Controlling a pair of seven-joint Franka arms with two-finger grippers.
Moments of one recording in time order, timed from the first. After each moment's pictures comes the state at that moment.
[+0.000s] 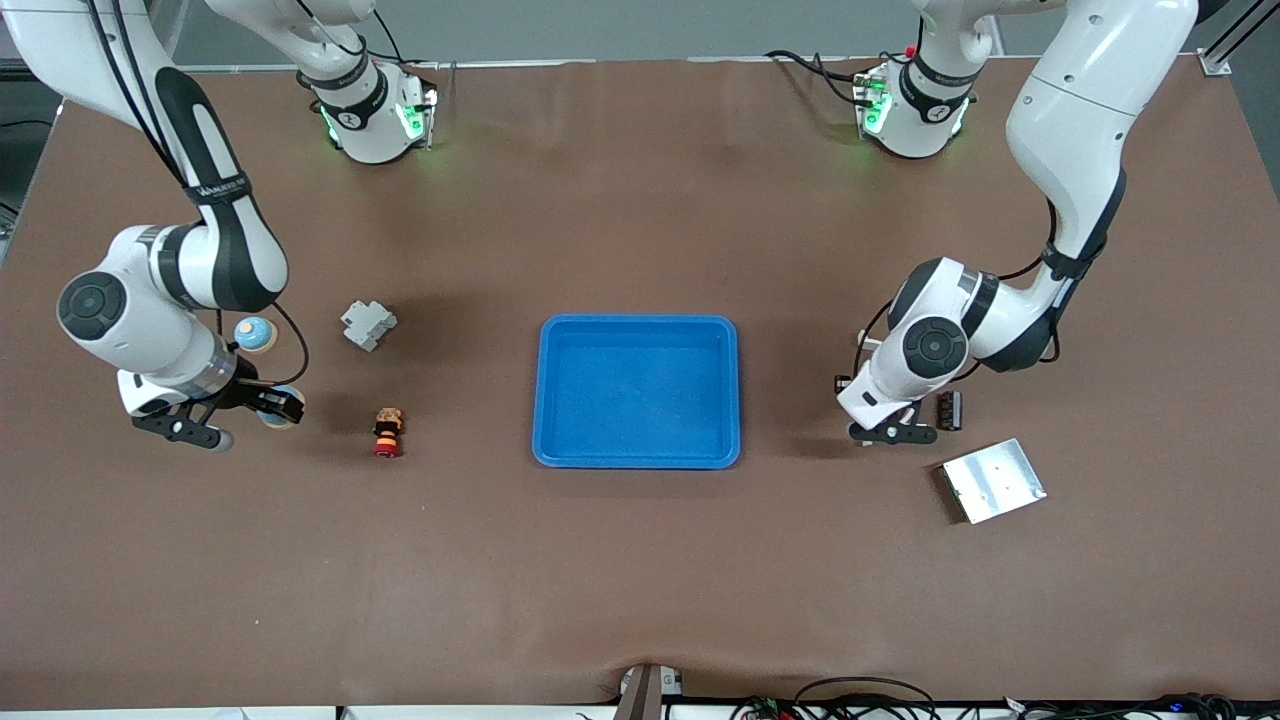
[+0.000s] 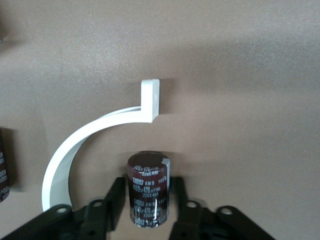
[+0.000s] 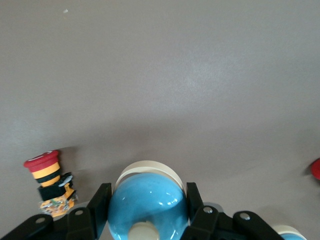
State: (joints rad) left arm 0.03 0.59 -0.35 -1.96 0.35 2.34 -0.45; right arm -0.05 0.33 -0.01 -2.10 -0.02 2.49 0.24
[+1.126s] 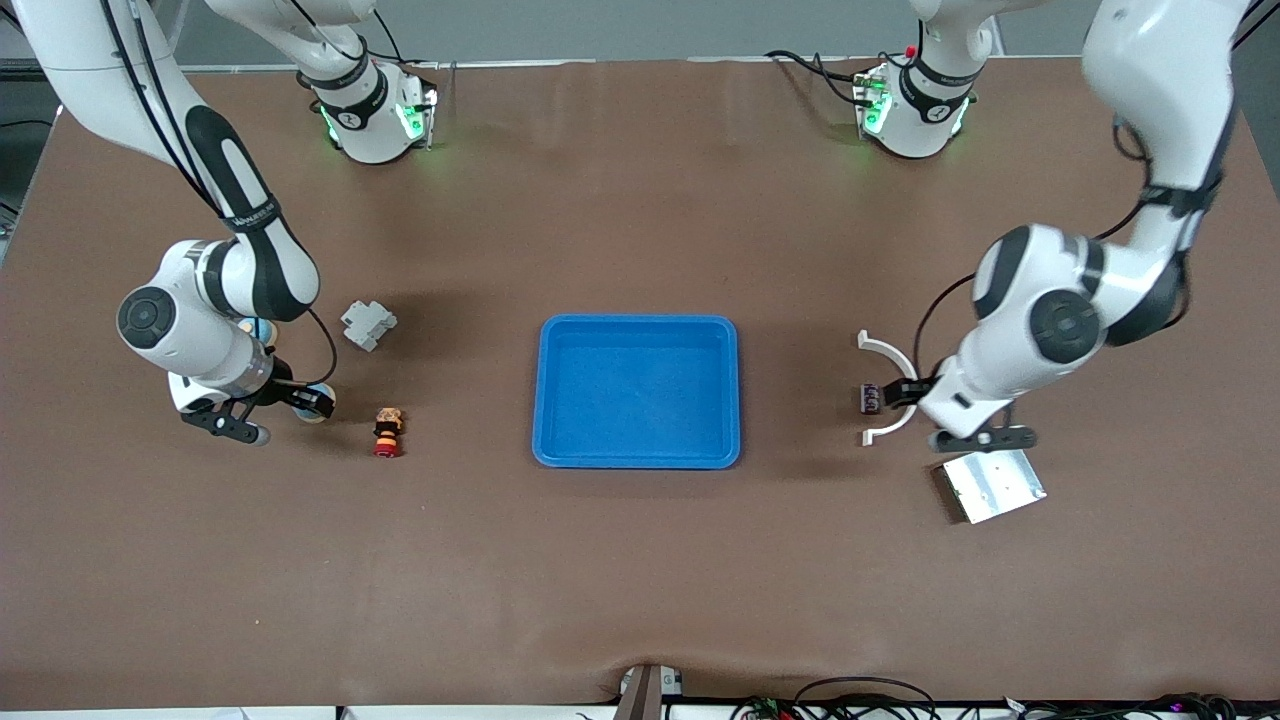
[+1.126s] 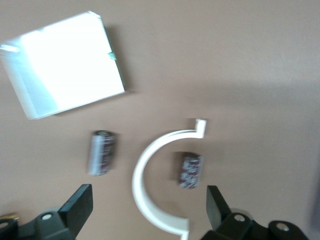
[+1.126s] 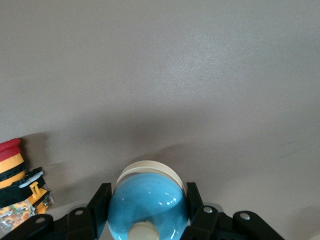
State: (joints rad) left arm 0.26 0.35 -0.46 -1.88 0.21 2.14 -0.34; right arm -0.05 0.41 0.00 -2.16 0.04 2.59 0.24
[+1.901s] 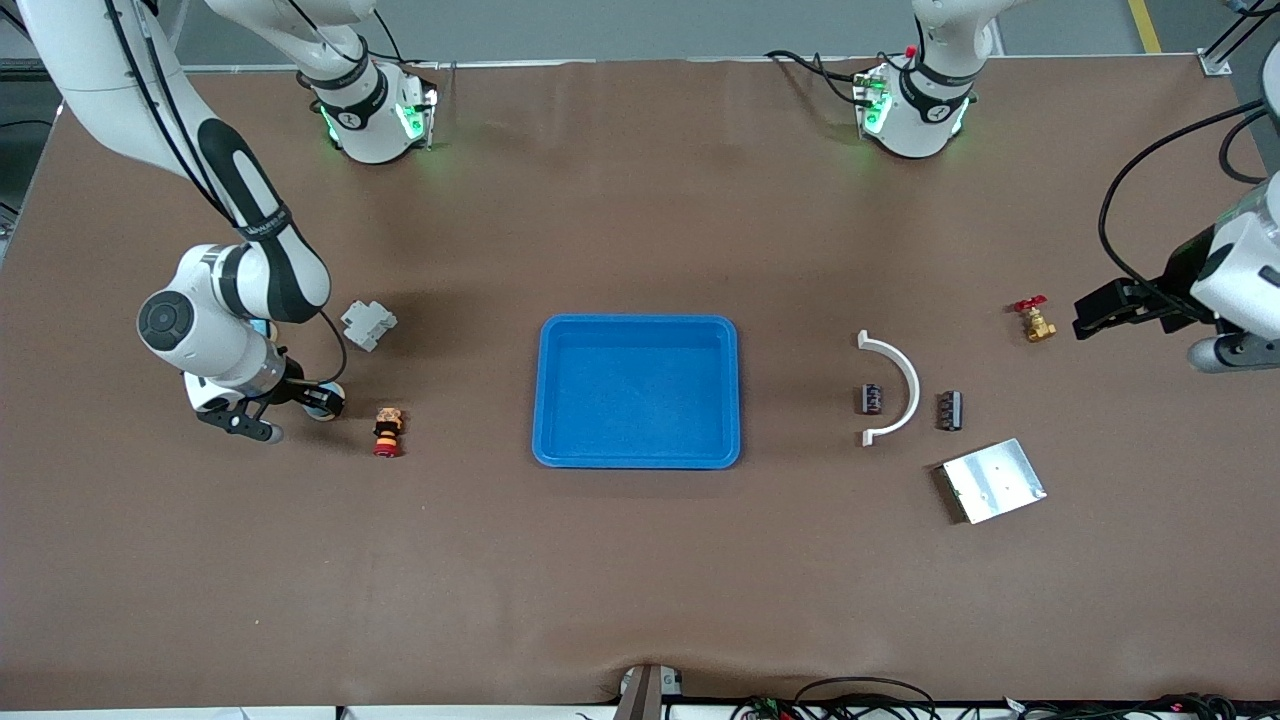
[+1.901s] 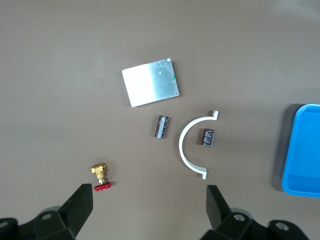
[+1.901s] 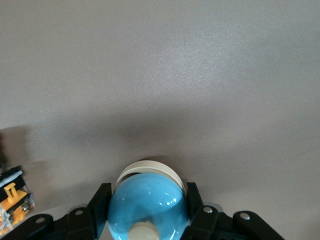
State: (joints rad) left arm 0.38 0.15 -0.48 -1.50 0.08 1.64 -0.16; right arm -0.05 0.45 0.00 -2.18 0.04 2.64 0.24
